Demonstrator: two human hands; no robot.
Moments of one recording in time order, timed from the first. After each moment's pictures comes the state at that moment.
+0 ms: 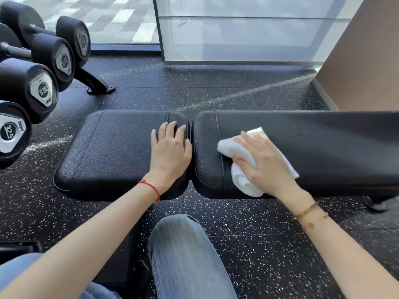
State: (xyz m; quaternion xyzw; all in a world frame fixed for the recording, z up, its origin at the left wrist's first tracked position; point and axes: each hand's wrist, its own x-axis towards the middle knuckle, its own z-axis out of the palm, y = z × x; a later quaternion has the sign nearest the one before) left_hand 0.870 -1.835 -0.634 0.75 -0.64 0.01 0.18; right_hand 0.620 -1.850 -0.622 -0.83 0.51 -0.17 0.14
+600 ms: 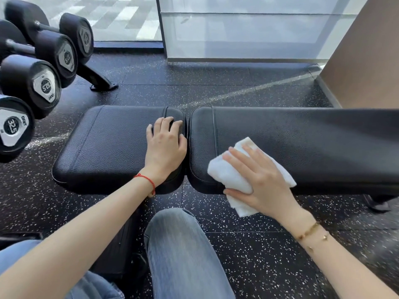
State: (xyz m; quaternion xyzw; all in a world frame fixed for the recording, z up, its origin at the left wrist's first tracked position) left_hand 0.869 -1.835 -0.632 0.75 -0.63 0.02 0.21; right_hand 0.605 -1.812 -0.630 -0.91 0.38 -0.18 0.02
